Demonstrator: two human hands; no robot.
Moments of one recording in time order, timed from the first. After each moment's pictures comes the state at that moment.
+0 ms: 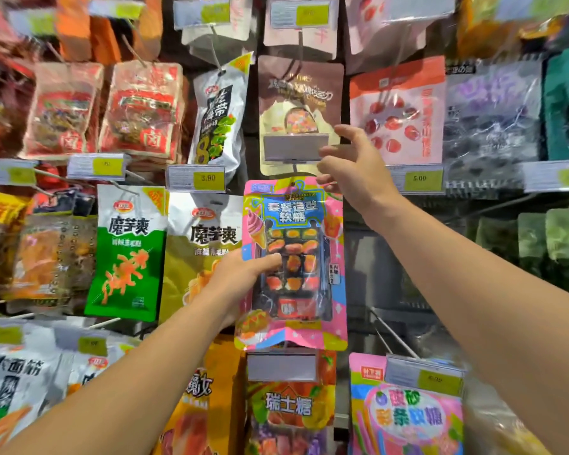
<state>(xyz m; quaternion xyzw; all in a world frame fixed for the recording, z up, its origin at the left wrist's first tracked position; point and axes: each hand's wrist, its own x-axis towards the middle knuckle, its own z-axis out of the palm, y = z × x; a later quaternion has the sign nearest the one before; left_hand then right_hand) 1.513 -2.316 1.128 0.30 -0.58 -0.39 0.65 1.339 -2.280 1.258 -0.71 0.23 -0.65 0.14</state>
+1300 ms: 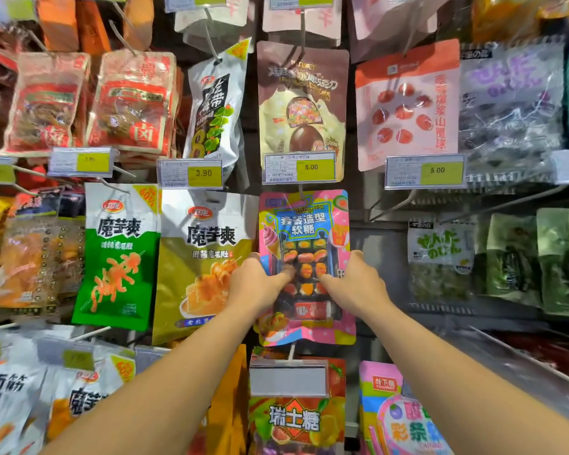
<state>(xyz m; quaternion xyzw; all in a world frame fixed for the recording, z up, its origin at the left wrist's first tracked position) 1.500 -2.381 1.121 0.54 -0.61 -0.09 0.57 1.328 -2.360 1.130 -0.64 0.61 -0.46 0.00</state>
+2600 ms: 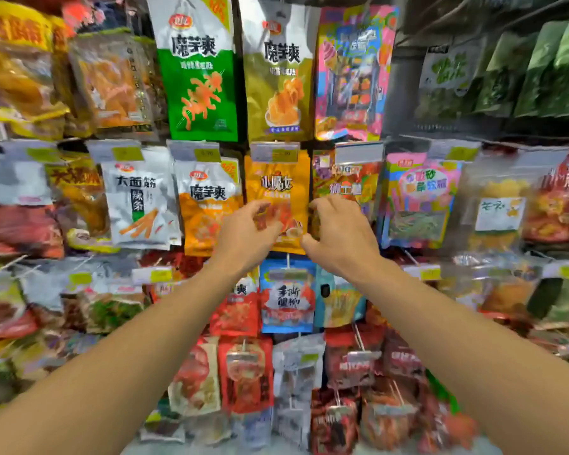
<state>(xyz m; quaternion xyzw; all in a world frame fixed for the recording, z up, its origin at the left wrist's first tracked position) 1.688 -2.154 0.943 0.52 -0.72 -0.14 0.44 1.523 -2.123 0.947 -0.71 0.63 -0.30 -0.13</state>
